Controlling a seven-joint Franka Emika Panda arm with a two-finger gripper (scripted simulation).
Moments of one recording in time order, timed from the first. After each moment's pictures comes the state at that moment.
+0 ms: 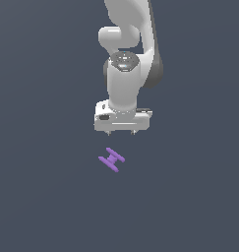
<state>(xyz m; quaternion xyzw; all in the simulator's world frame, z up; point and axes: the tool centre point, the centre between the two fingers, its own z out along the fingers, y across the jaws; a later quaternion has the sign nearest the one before) 0.004 0.010 0.185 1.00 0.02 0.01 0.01</state>
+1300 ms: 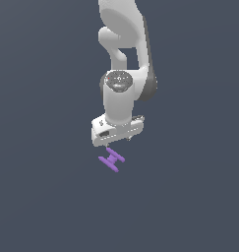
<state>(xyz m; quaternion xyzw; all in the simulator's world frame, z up) 0.020 -0.005 0.145 0.98 0.18 0.00 0.01</state>
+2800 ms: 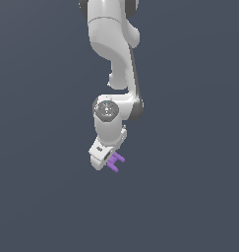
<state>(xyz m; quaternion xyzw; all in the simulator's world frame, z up) 0.041 -0.034 0.065 0.89 0.46 0.00 0.00</state>
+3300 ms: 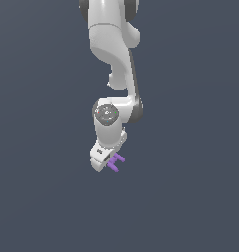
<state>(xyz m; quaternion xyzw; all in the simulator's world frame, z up) 0.041 -0.035 0.049 0.89 0.46 0.00 0.00</state>
